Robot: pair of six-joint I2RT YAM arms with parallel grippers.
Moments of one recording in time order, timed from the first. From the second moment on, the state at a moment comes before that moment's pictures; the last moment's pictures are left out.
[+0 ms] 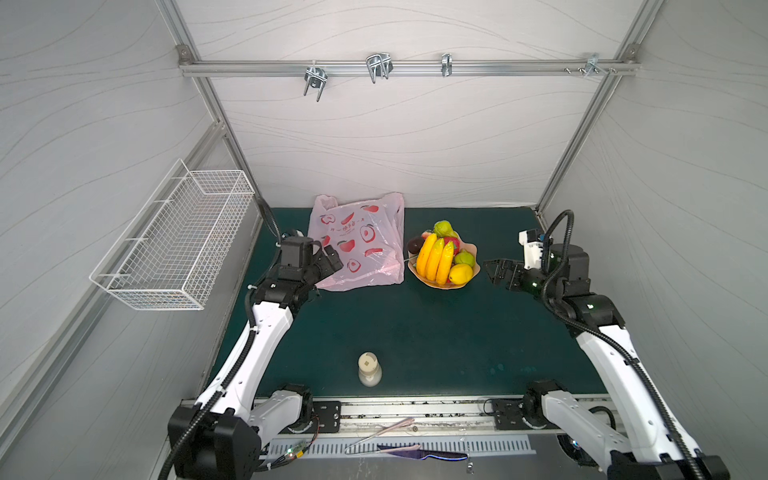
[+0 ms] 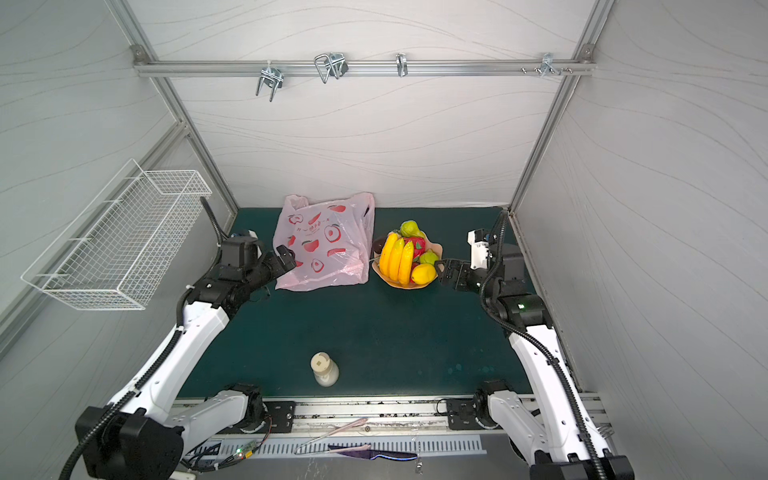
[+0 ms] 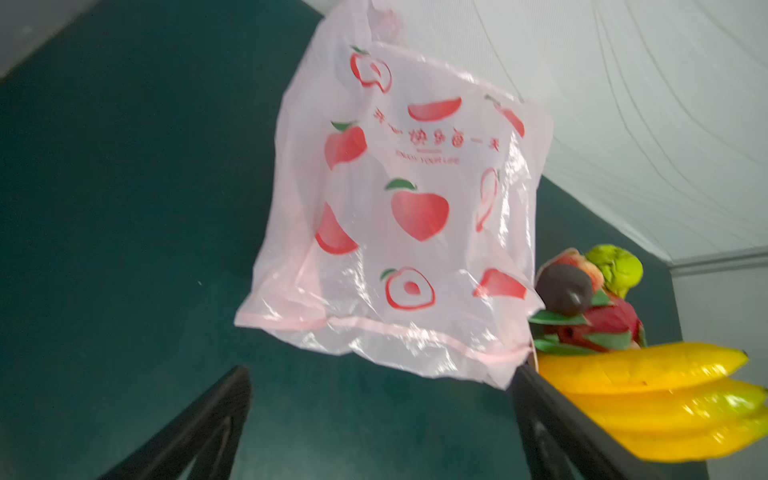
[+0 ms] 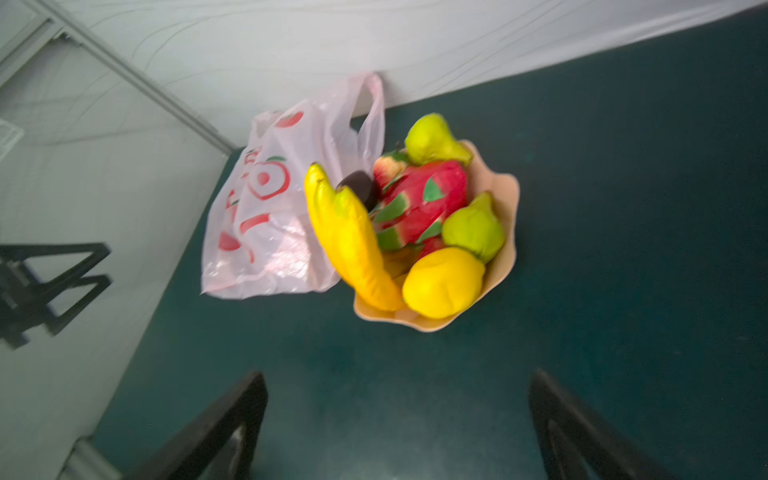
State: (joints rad) left arm -0.18 1.14 1.04 -0.64 -0.01 -0.66; right arm 0.18 0.90 0.96 -0.64 -0.41 0.29
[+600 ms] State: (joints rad) left arm -0.40 1.67 1.44 -1.00 0.27 -0.99; right arm 0.20 0.97 1.15 -0.88 -0.56 0.23
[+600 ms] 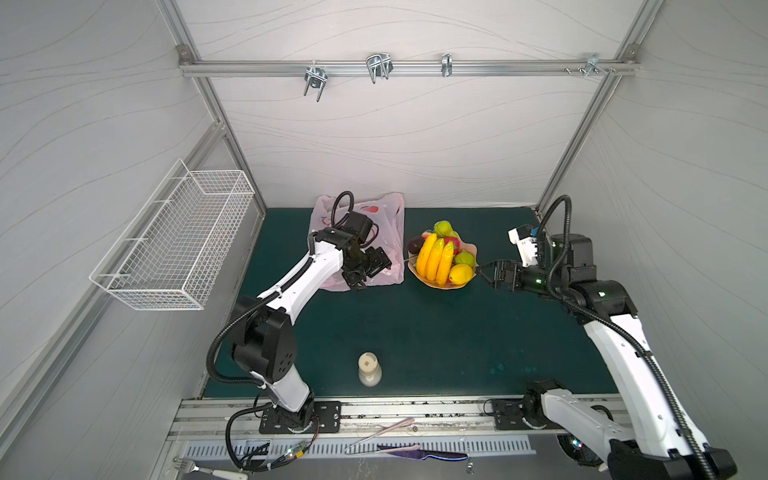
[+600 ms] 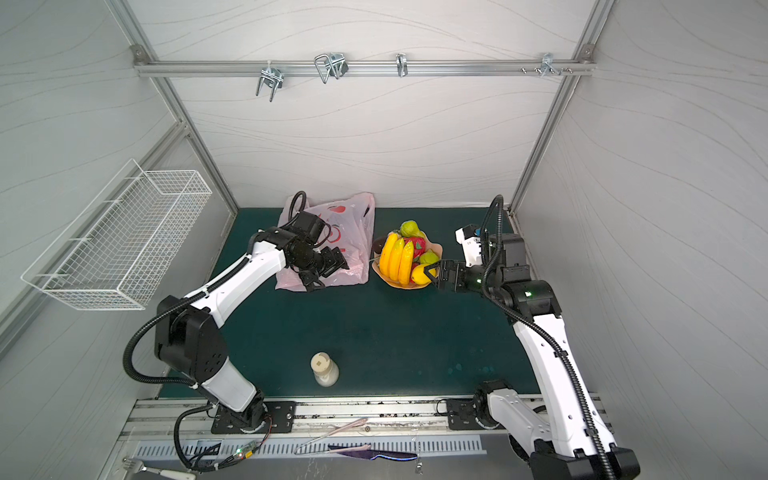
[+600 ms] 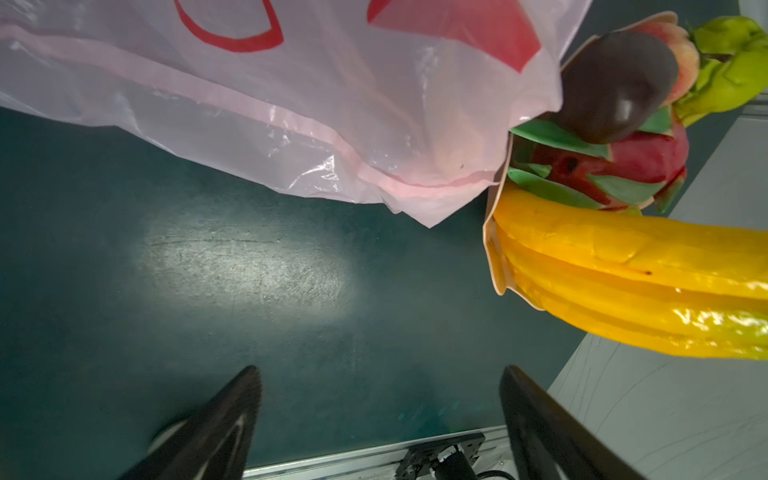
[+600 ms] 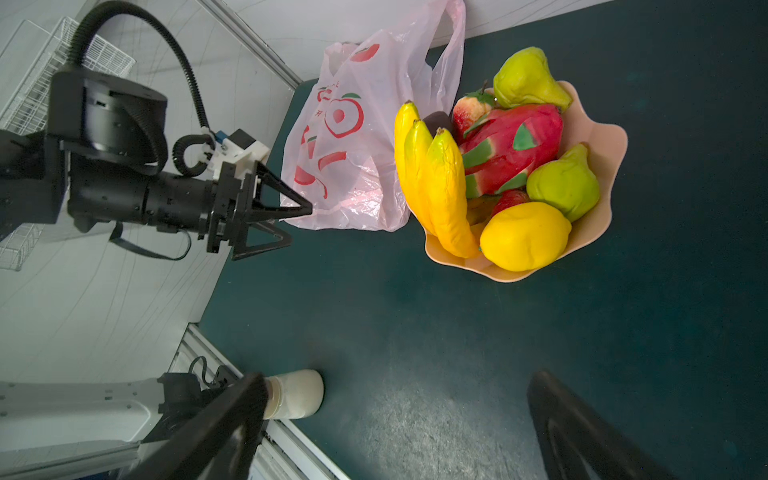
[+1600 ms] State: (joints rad) left arm -0.36 1.84 1.28 -0.63 0.17 -1.30; right arm 0.21 0.95 1.11 -0.92 -0.61 0.22
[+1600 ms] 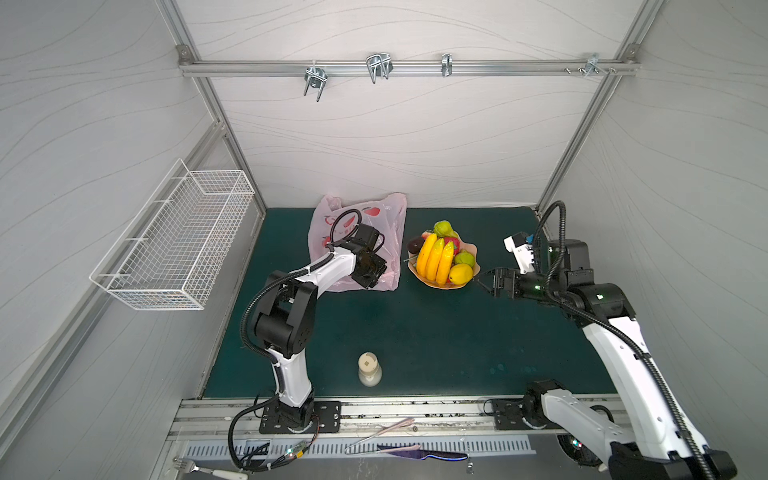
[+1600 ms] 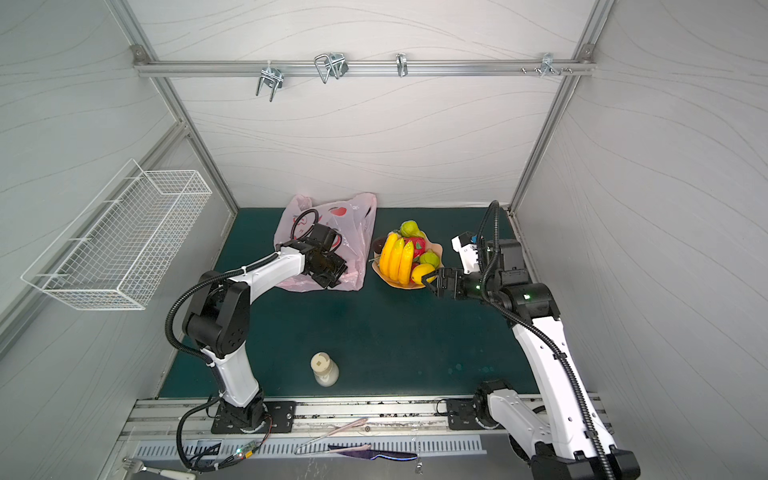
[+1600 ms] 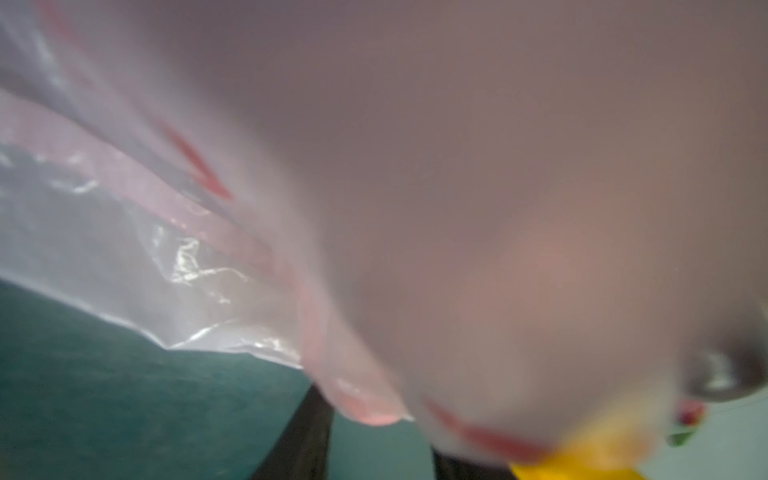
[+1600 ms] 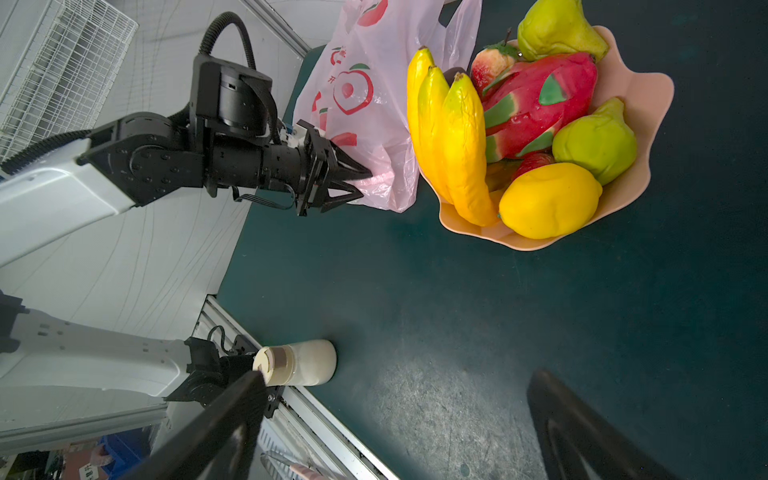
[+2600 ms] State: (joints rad) left arm -0.14 1.48 1.13 -1.25 -0.22 -0.54; right arm 0.22 1.02 1.09 -0.84 -0.63 0.26
